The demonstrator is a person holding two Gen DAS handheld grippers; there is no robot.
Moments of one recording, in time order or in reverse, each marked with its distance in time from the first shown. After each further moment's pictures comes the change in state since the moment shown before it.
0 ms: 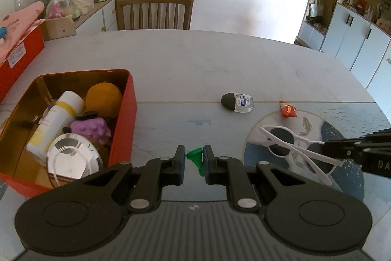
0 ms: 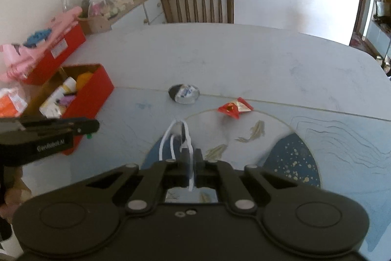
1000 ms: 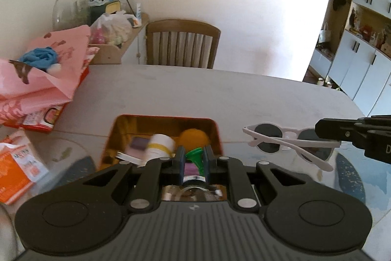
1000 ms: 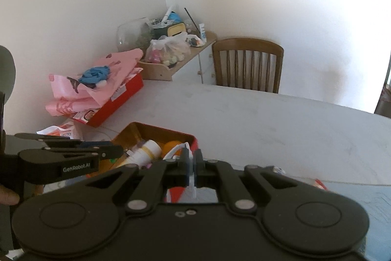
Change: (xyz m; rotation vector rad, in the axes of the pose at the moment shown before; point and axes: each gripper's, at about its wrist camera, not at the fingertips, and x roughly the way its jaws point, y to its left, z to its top) left arm -0.083 0.123 0.043 -0.037 -0.098 0.027; right arm -0.026 0.151 0.064 -0.124 -0.209 0.096
